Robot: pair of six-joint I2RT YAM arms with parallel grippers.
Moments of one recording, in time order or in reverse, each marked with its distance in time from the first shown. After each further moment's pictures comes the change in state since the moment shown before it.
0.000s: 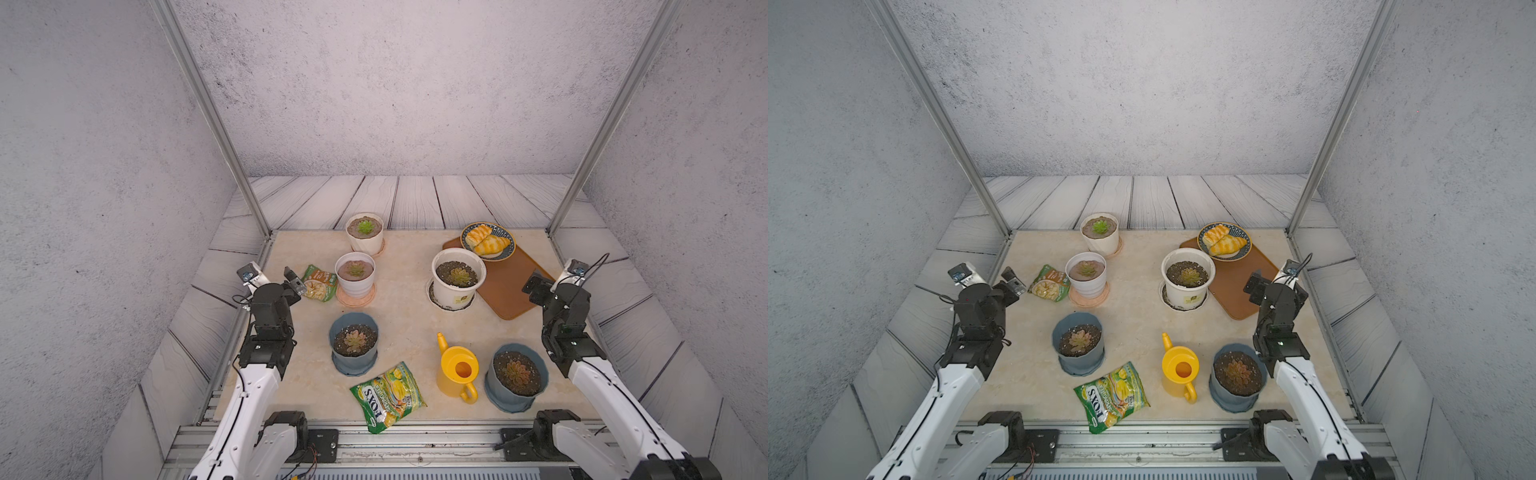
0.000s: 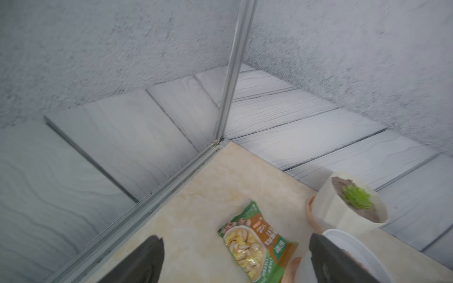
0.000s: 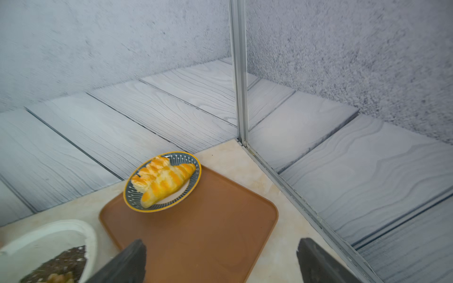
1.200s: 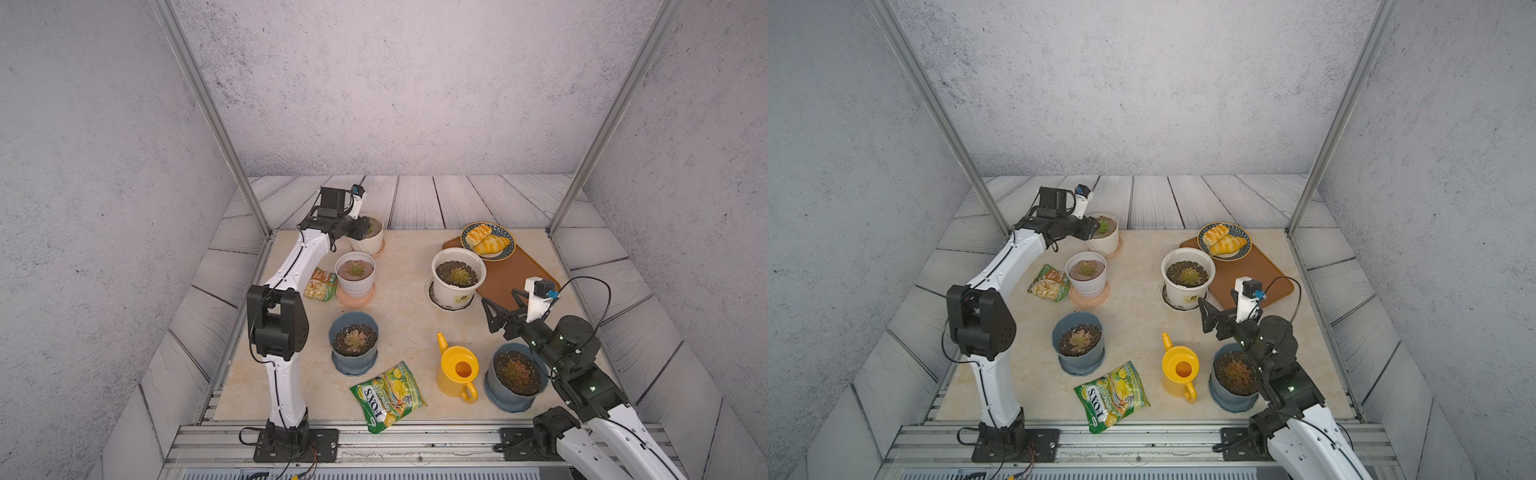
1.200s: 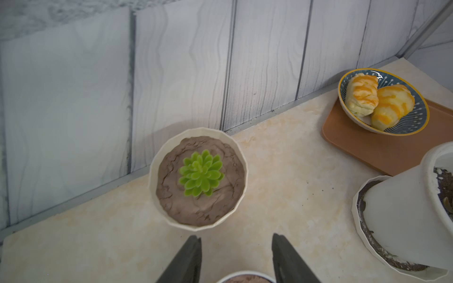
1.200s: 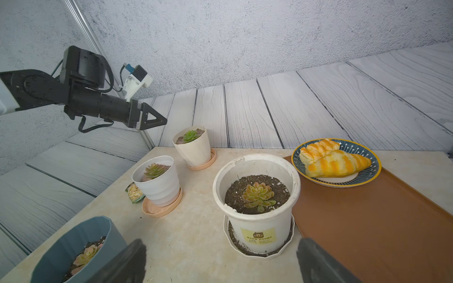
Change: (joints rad) left arm -0.212 1.232 1.318 -0.562 0.571 0.603; right arm 0.302 -0.315 -0.068 -0.179 -0.457 0.011
